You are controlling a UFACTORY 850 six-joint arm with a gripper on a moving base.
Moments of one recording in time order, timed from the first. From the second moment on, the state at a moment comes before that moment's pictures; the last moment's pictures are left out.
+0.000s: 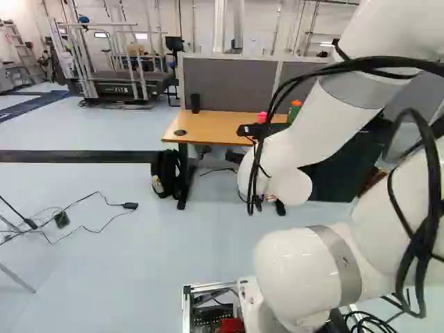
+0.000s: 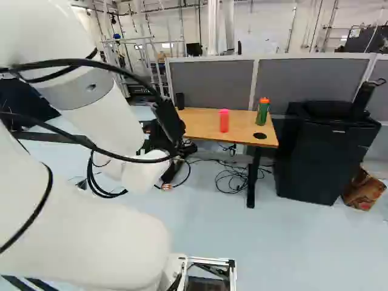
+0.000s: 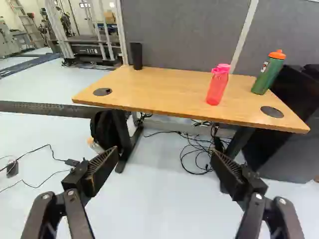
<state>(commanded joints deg) 0.0 16.0 -5.0 0.0 50.0 0.0</state>
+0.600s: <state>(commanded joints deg) 0.0 16.0 -5.0 0.0 50.0 0.0</state>
